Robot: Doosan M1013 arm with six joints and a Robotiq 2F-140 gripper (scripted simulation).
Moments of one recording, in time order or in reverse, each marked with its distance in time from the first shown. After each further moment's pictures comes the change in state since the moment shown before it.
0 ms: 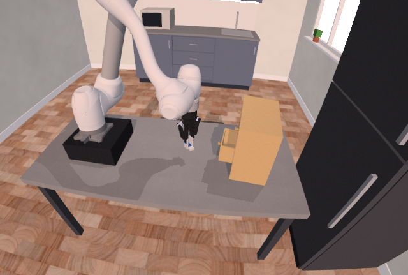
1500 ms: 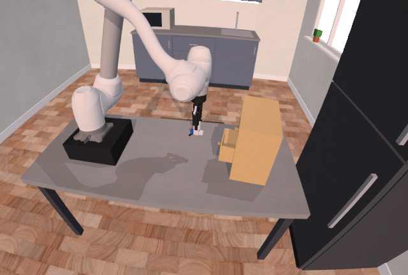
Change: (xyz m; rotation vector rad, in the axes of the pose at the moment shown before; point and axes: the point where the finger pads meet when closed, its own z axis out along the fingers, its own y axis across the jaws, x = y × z) arm 0.007 -0.045 -0.079 0.029 -0.018 -0.722
